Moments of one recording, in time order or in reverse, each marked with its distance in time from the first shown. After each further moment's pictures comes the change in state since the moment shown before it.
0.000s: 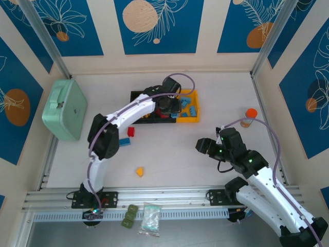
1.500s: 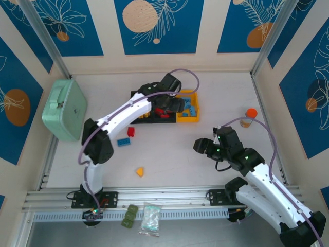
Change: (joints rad) left arm -0.043 -0.175 -0.058 -0.071 -0.078 0.195; right arm 0.013 0.059 -0.011 0.050 -0.046 0.004
